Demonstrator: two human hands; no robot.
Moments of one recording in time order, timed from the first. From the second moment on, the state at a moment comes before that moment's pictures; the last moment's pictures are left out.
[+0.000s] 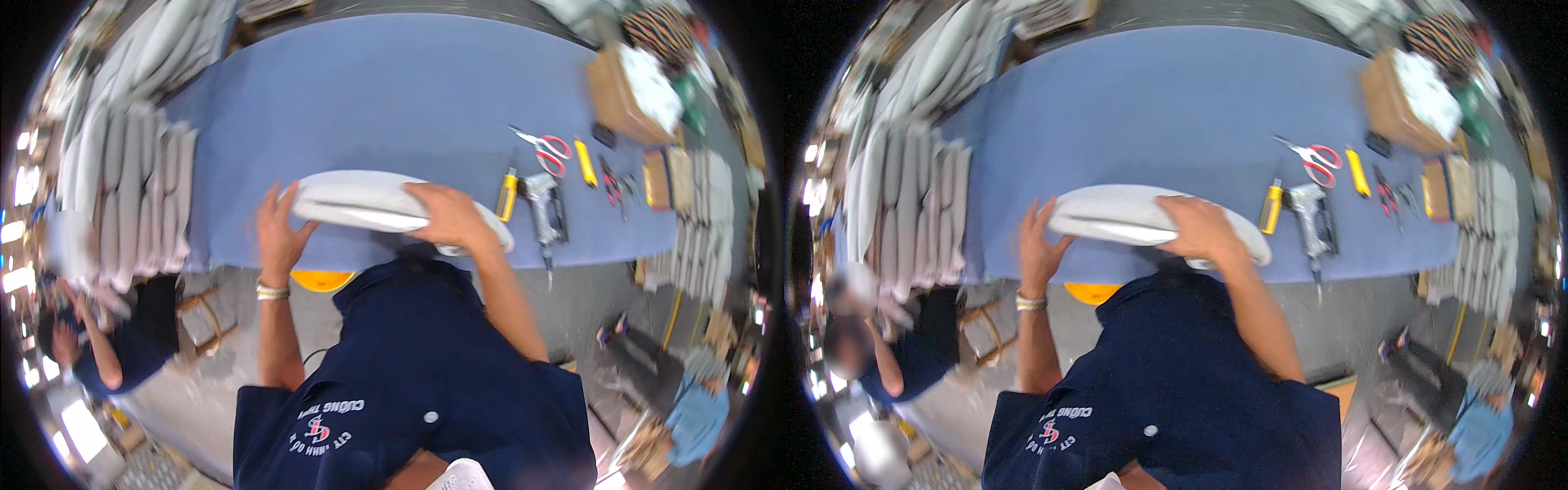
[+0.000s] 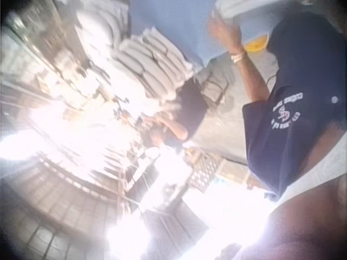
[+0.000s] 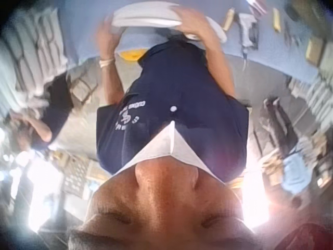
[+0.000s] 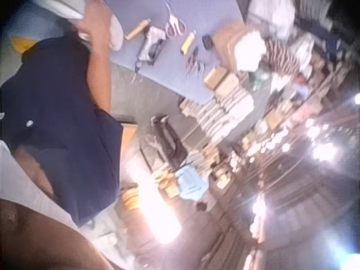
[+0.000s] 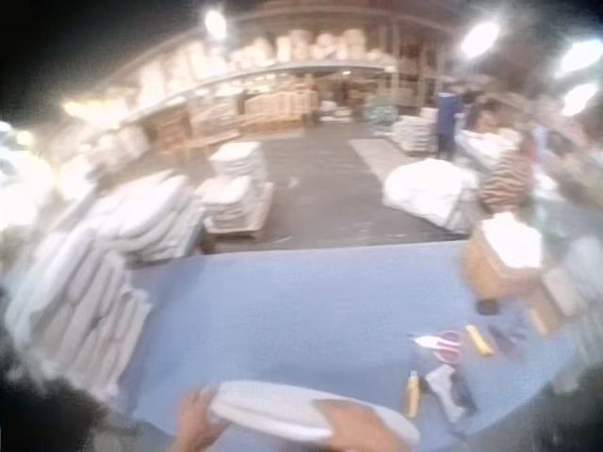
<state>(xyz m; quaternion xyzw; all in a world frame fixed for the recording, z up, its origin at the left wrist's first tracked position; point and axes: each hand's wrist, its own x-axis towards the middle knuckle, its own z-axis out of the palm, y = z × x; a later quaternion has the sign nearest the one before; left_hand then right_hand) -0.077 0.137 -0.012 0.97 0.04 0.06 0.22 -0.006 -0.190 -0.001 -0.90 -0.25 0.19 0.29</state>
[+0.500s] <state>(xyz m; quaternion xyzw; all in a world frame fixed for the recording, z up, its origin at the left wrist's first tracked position) -0.130 0.130 -0.072 0.68 0.13 0.22 0.68 -0.024 -0.185 0.004 -0.90 -0.24 0.20 0.30</state>
